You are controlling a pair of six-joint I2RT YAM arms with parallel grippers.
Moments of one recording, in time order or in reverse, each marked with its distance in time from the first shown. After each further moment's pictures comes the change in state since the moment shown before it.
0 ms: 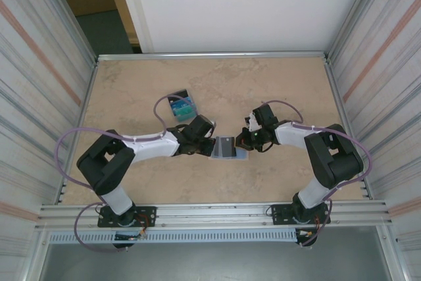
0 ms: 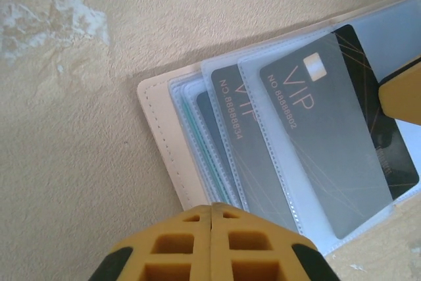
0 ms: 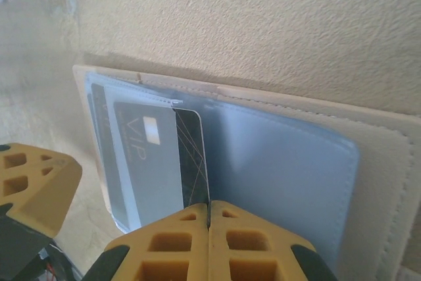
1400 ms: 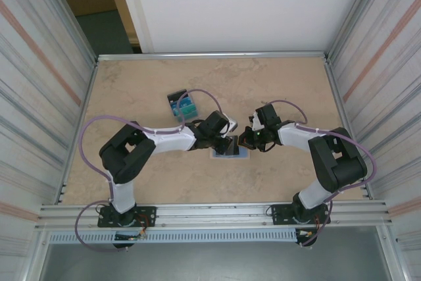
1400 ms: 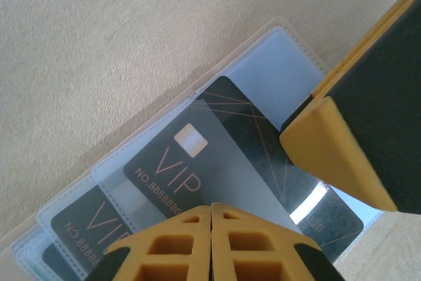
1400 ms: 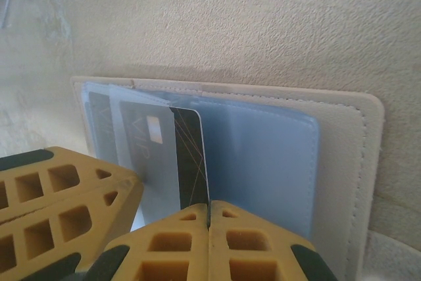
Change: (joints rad) left arm -0.042 0.199 0.194 0.060 0.081 0.259; right arm -0.018 -0.043 -0.014 -0.014 0.045 0.027
